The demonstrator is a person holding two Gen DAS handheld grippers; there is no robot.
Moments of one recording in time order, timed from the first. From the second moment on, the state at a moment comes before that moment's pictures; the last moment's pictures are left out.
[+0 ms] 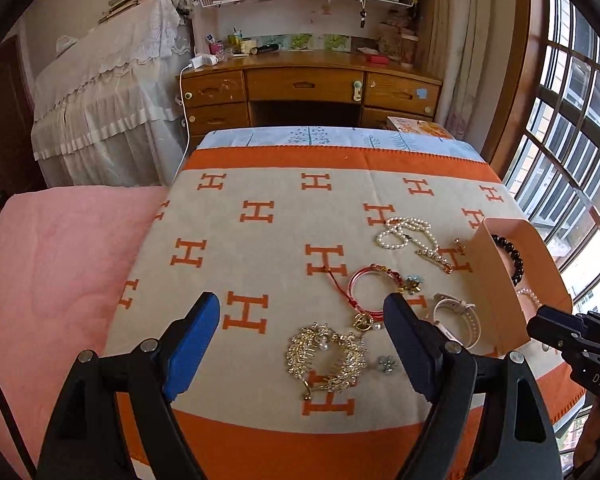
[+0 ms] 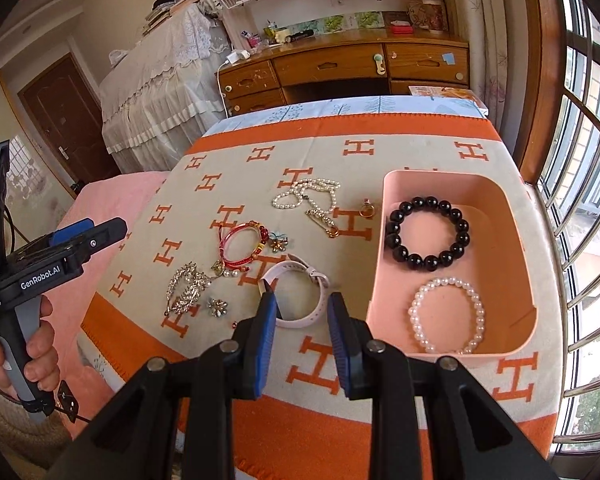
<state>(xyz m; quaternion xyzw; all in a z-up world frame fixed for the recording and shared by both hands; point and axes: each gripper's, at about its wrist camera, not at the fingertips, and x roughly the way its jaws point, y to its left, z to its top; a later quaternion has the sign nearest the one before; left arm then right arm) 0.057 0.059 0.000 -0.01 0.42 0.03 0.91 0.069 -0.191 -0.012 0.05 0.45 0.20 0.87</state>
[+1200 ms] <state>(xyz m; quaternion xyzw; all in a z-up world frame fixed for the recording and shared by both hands) 0.206 0.002 -0.098 0.15 0.57 -0.16 0.79 0.155 -0.148 -0.051 -0.04 0.56 0.21 0.80</state>
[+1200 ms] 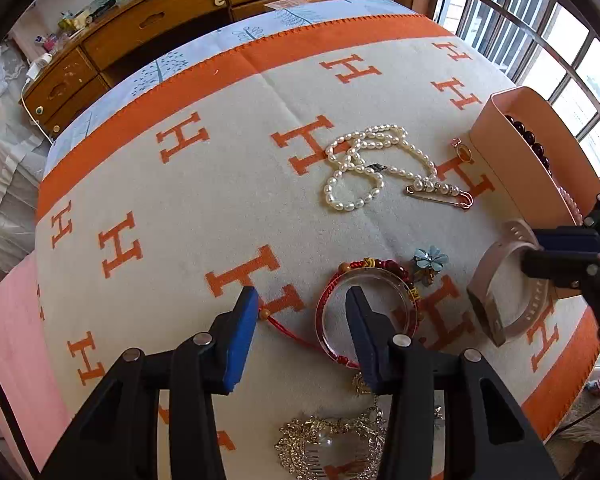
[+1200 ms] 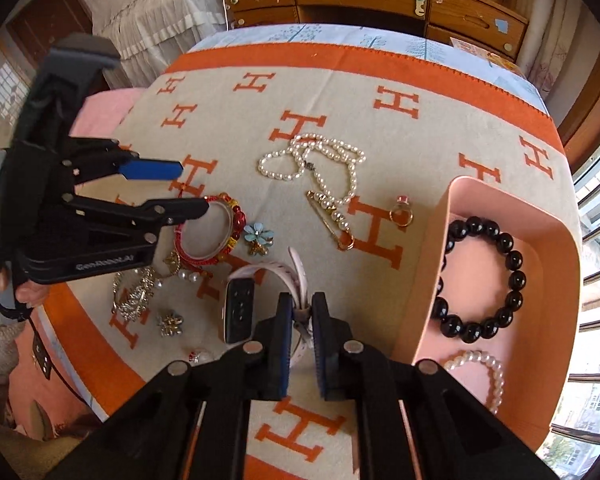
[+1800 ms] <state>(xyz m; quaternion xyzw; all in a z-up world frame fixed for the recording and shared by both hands) 0.216 -0.017 -0.105 0.16 0.62 -0.18 0.74 0.143 -0.199 -0.004 0.06 0.51 0.20 0.83</state>
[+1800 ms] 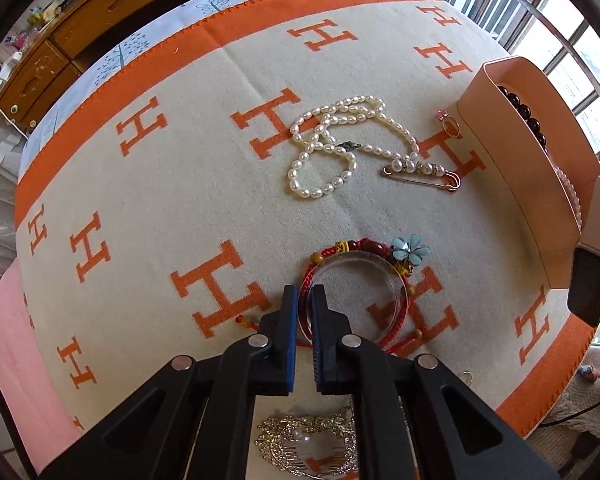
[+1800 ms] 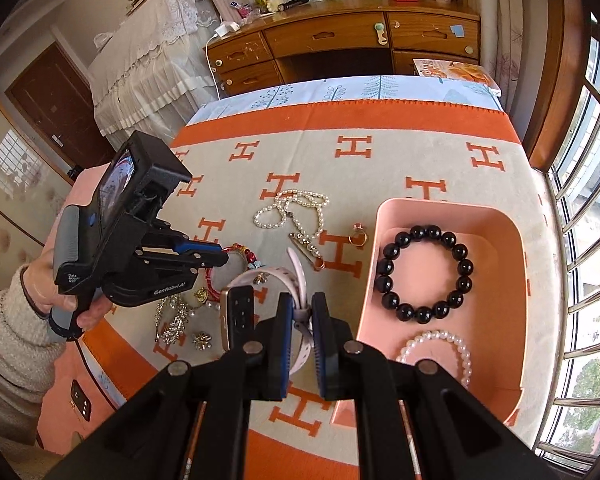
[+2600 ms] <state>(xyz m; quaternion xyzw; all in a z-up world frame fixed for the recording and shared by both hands) 0.172 -0.082 0.026 0.07 0.52 -0.21 0.83 0.105 -0.306 0.027 0.14 0.42 0.09 0.89</state>
